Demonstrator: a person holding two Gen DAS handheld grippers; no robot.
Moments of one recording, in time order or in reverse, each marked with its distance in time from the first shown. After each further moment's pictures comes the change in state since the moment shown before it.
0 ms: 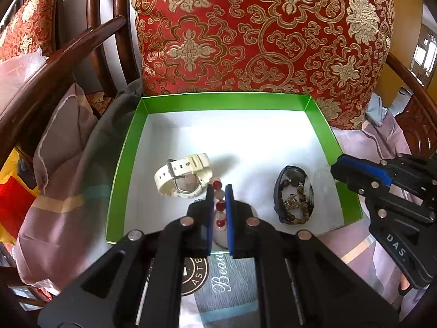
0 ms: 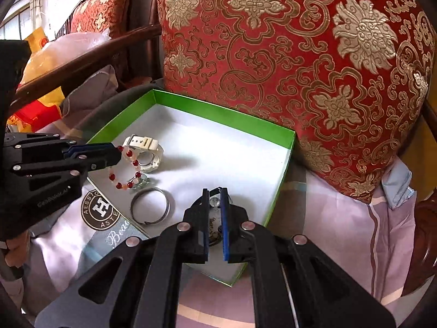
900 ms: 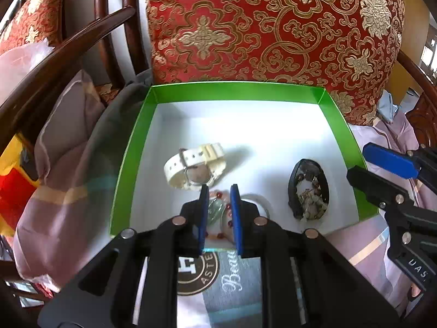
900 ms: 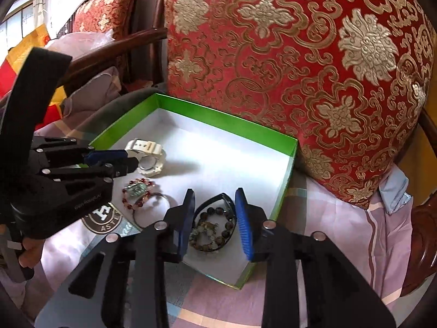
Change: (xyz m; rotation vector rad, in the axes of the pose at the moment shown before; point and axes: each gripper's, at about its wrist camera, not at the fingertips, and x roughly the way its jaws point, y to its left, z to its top) left arm 0.009 0.010 -0.009 -0.018 0.017 0.041; right arm -0.008 0.012 0.000 -0.027 -0.033 0.004
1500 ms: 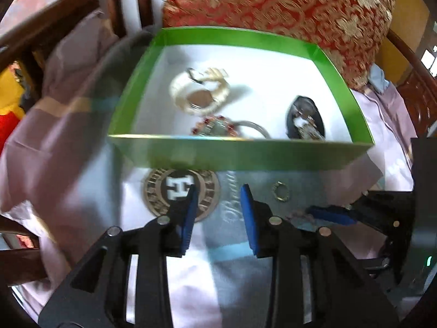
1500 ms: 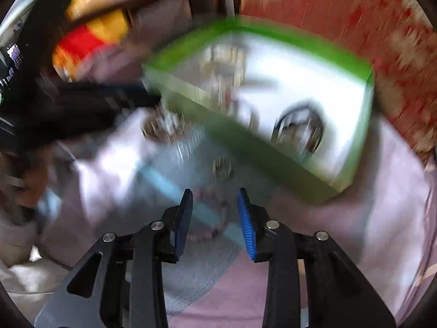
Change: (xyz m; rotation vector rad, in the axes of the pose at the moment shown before) left arm -0.005 0.006 -0.067 -0.033 0.122 -0.074; right arm 0.032 0.053 -0.082 -0.098 0.339 0.246
